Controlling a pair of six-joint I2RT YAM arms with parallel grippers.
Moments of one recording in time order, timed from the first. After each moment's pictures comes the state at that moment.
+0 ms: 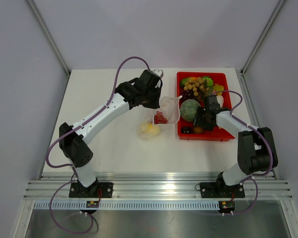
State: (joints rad) left arm -0.75 1.75 1.78 -0.85 -0.05 -0.45; right arm 0.19 1.56 0.91 -0.44 0.04 0.46
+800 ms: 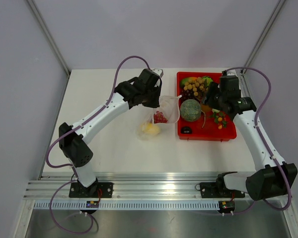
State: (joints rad) left arm -0.75 1.75 1.78 -0.84 -0.04 -0.44; right arm 0.18 1.27 1.23 -0.69 0.10 0.46
